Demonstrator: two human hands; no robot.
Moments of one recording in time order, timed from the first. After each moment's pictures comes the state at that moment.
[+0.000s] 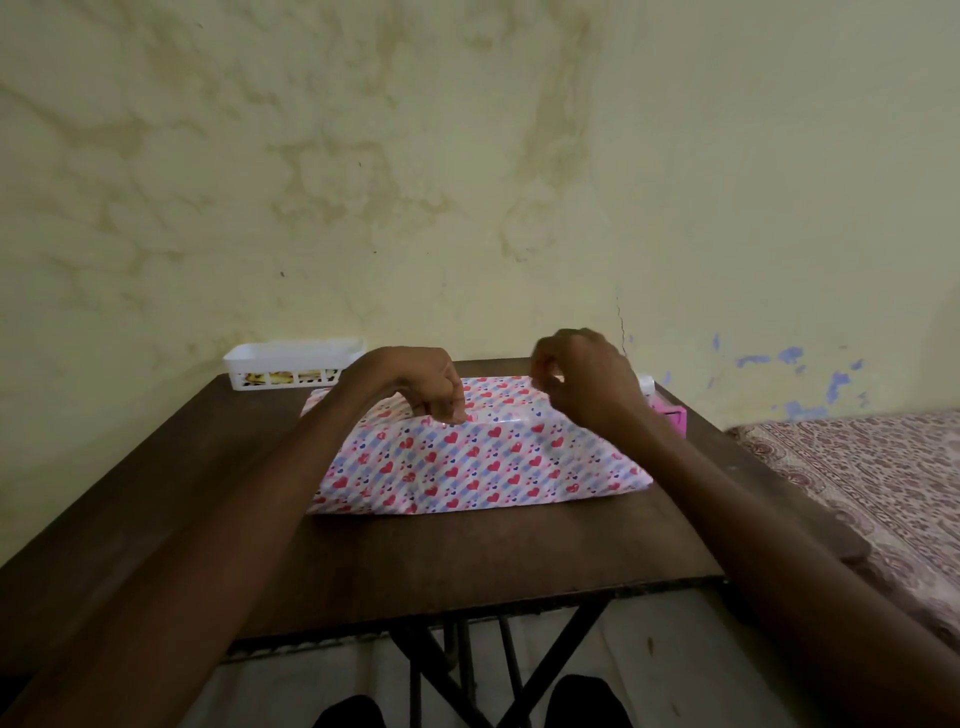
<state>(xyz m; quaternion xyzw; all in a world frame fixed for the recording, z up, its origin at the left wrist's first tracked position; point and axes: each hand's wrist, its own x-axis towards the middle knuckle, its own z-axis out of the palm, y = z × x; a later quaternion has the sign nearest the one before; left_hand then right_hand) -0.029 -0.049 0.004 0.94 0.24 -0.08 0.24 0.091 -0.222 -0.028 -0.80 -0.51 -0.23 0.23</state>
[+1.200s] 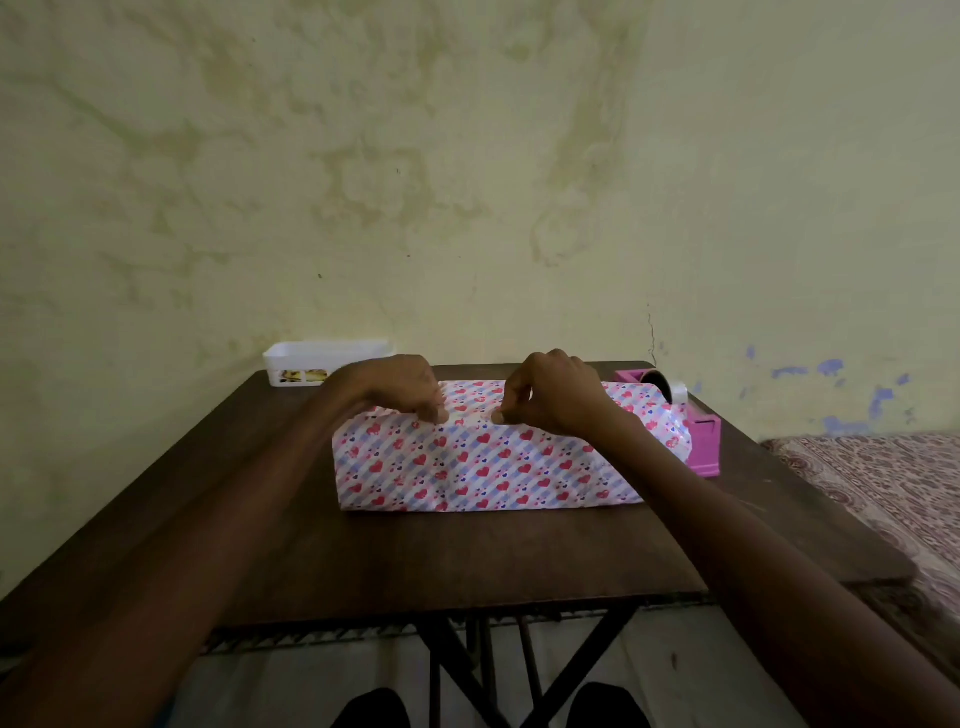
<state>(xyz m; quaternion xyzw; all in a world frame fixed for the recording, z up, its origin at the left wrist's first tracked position) -0.079 -0.016 -0.008 0.94 0.27 -0.01 0.21 0.063 -0.173 -0.030 -0.80 -0.57 -0.09 0.18</state>
